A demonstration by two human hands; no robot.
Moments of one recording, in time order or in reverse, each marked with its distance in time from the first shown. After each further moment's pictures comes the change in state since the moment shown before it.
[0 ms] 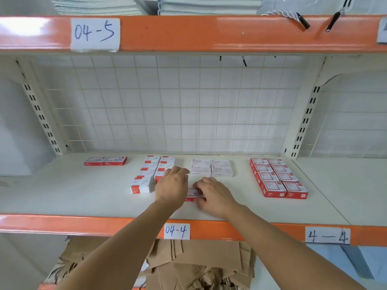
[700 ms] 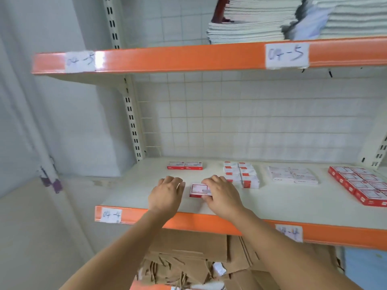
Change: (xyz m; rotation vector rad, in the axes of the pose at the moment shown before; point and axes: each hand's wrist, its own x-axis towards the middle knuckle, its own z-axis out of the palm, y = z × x) left_hand -0.047 -0.245 -0.130 0.059 -0.008 -0.106; right_hand 0.092 -0.224 0.062 -0.034 0.163 0.008
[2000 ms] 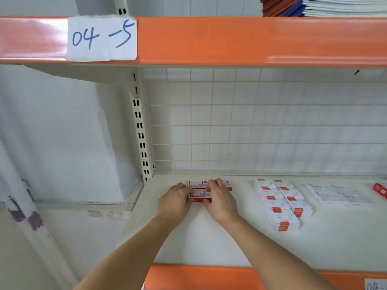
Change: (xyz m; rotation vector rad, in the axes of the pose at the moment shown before) left_hand 0.126 -0.103 0.036 -0.095 -0.084 0.195; right_hand 0.141 -0.041 0.091 0.053 0.034 0.311
